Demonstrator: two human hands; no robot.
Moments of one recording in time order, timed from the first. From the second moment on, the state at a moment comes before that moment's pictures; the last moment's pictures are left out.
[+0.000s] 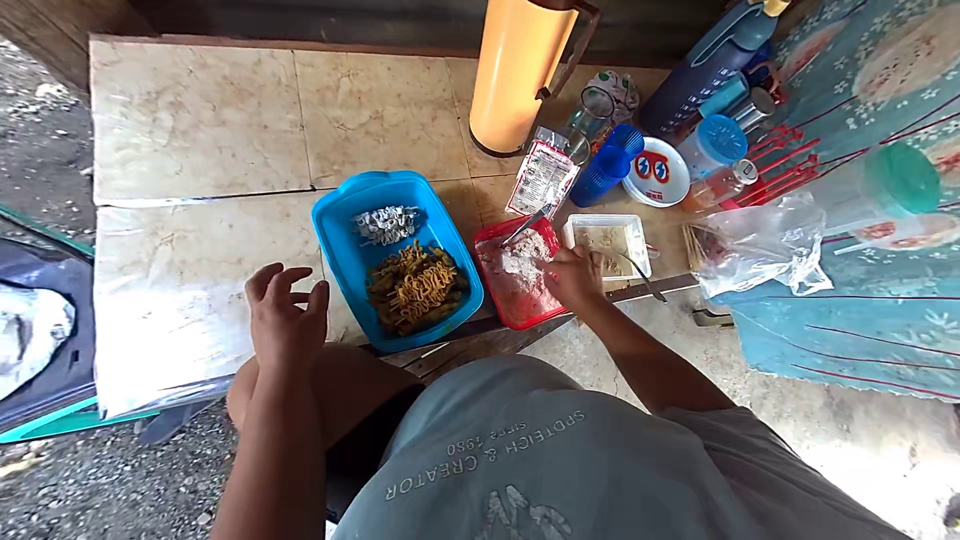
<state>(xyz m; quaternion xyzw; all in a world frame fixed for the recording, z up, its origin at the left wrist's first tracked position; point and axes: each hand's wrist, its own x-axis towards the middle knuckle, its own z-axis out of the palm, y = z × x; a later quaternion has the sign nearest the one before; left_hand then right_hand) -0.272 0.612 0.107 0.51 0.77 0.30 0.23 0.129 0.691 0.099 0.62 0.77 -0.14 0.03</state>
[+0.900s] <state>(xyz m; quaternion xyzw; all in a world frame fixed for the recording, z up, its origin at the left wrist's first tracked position) -0.272 0.612 0.106 0.51 0.78 0.28 0.24 0.158 0.678 0.065 0.56 0.82 0.01 -0.12</state>
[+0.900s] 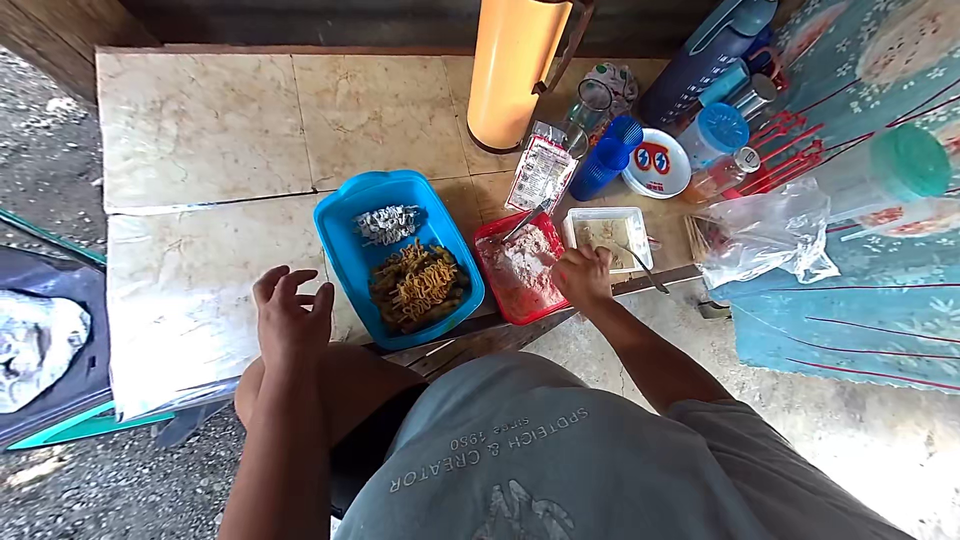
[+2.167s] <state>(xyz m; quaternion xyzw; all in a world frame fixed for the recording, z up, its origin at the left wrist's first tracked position) -0.274 0.611 0.102 0.51 0.76 0.32 0.26 0.108 0.739 0.126 0.63 0.70 -0.27 -0.23</state>
